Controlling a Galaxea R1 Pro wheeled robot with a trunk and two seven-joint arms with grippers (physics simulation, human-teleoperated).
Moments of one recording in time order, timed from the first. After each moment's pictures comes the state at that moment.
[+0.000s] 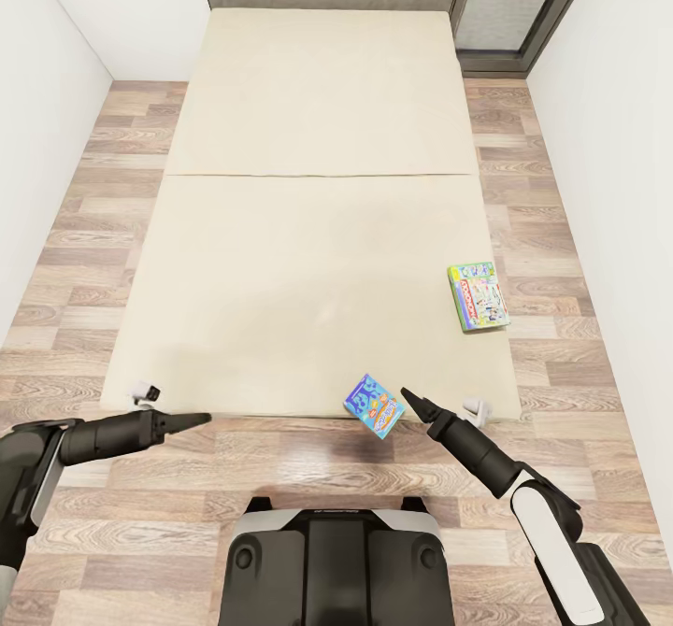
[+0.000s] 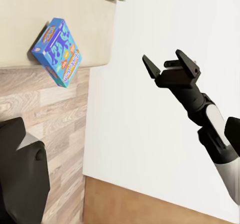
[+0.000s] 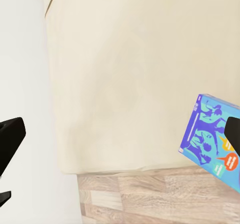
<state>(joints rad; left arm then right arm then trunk) -0.53 0.33 0.26 -1.21 0.06 1.00 -1.57 -0.26 -0.11 0.04 -1.52 -0.85 0.42 0.37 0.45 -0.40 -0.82</state>
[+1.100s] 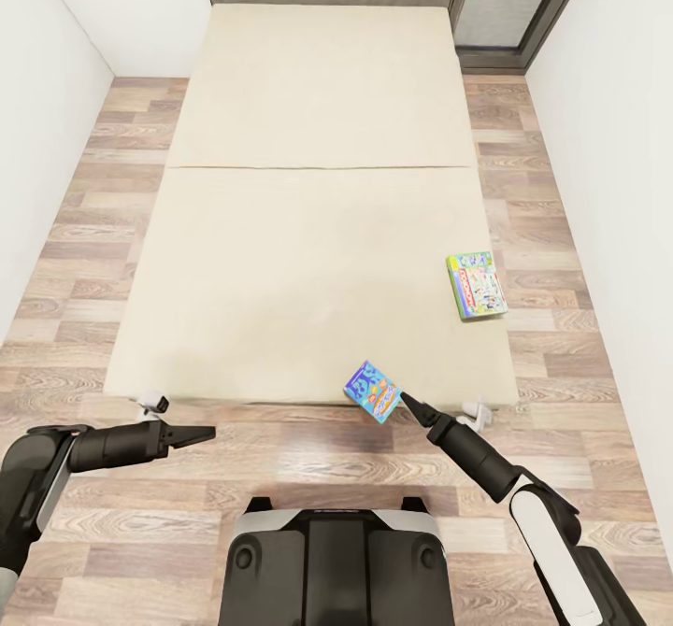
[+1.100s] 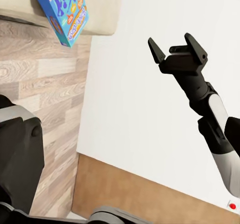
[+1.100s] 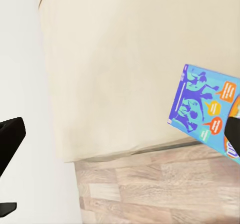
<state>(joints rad) -0.52 0.35 0.19 -1.16 0.05 1.02 -1.57 -0.25 -0.11 0.04 -1.50 -0.85 0.41 0.37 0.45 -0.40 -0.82</state>
